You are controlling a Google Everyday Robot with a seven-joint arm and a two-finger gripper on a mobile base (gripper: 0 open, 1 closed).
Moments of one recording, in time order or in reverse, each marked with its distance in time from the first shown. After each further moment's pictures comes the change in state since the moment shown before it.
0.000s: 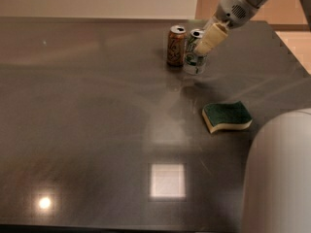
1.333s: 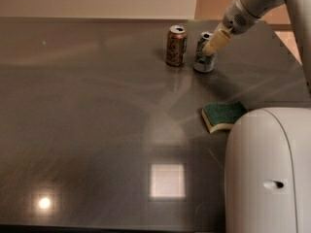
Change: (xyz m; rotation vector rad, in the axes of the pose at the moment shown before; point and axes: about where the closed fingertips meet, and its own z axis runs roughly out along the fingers) arm 0.043 -0.067 0.025 0.098 0.015 0.126
